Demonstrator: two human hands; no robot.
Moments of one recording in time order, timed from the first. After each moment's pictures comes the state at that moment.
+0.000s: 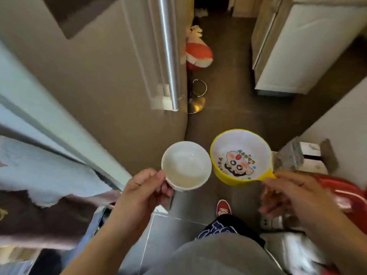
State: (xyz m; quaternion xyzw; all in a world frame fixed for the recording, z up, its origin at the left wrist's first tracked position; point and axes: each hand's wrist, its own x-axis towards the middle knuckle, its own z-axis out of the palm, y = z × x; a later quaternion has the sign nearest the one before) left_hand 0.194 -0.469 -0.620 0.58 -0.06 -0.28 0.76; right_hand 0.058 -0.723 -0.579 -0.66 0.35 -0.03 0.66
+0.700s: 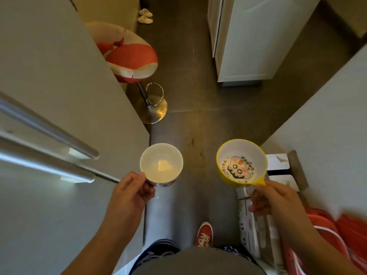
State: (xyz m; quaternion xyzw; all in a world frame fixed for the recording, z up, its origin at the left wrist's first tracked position) left_hand 0.370 -0.789 -0.675 0.59 -0.01 -0.32 0.74; right_hand 0.164 -1.025 -0.657 -0.60 0.50 -0.09 0.62
